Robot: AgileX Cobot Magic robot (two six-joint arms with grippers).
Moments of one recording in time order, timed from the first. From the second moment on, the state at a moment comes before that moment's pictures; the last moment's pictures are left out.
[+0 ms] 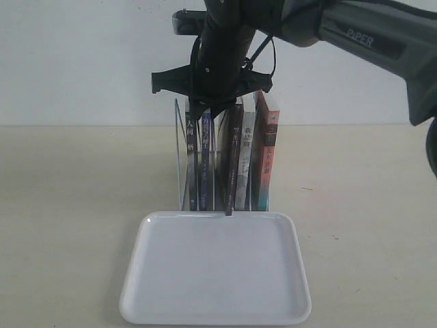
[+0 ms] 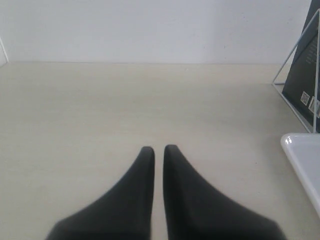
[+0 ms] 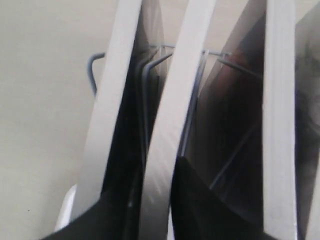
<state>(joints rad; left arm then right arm) 0.02 0.00 0.00 0.07 0.31 -0.08 0.66 2.21 -2.18 -0.10 1.08 0.43</state>
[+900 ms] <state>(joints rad) 0.02 0.00 0.00 0.07 0.31 -0.08 0.65 2.02 -2.18 -0.15 1.11 0.39</state>
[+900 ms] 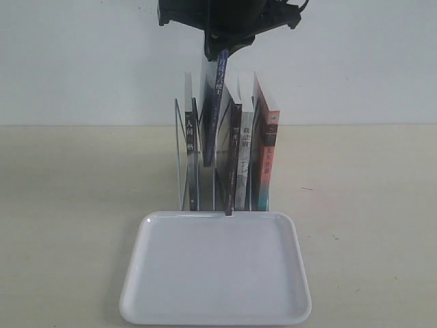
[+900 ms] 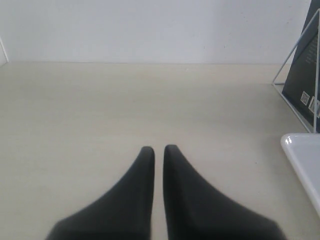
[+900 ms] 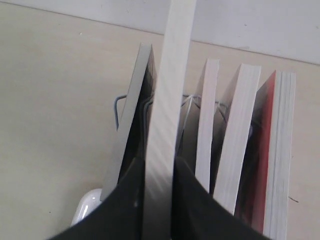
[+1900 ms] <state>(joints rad) 0.02 0.00 0.00 0.07 0.31 -0.08 0.65 1.77 -2.18 -0.14 1.22 0.29</state>
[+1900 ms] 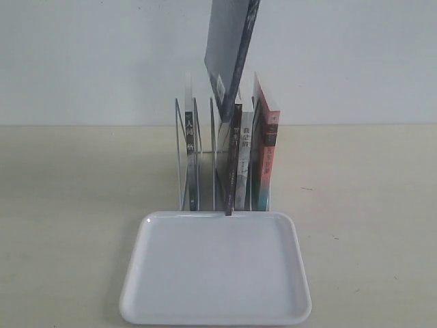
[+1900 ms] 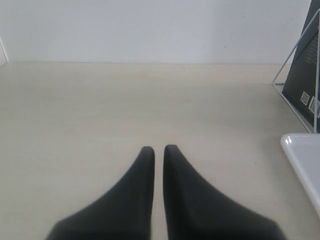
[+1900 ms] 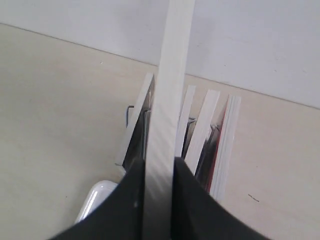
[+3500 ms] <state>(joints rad) 0.02 0.00 0.00 0.07 0.31 -0.08 0.88 1.21 -1.28 -0.33 1.17 0.47</state>
